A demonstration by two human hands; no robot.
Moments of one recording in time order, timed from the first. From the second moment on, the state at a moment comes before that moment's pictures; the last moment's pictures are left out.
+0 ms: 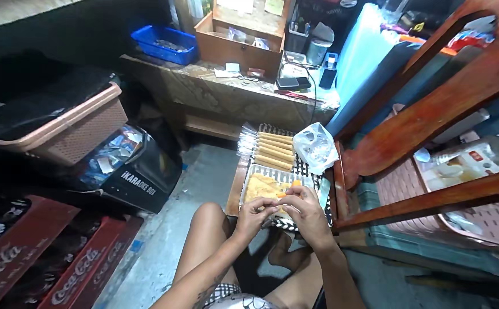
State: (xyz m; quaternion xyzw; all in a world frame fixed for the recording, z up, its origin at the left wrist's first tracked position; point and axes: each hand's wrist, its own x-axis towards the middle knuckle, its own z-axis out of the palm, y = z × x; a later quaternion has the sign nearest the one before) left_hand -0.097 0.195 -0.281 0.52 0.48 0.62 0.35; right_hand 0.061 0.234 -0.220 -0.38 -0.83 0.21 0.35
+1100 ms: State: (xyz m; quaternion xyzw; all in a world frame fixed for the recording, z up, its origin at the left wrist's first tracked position) left_hand -0.101 0.192 -0.297 0.60 0.53 0.55 0.24; right_hand 0.057 0.241 -0.234 -0.54 -0.63 0.39 0.41
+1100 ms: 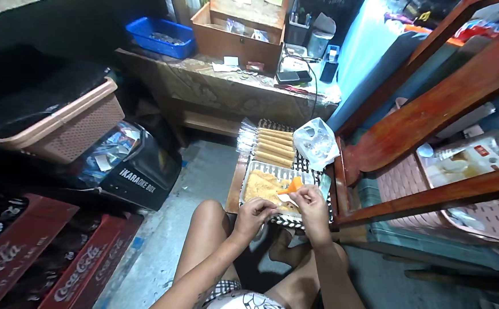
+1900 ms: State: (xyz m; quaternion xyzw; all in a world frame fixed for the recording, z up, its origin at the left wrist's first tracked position) left_hand -0.108 0.201 -0.291 0.49 0.57 0.57 0.33; right_hand 0.079 0.264 -0.201 -0.64 -0.60 0.35 0.33
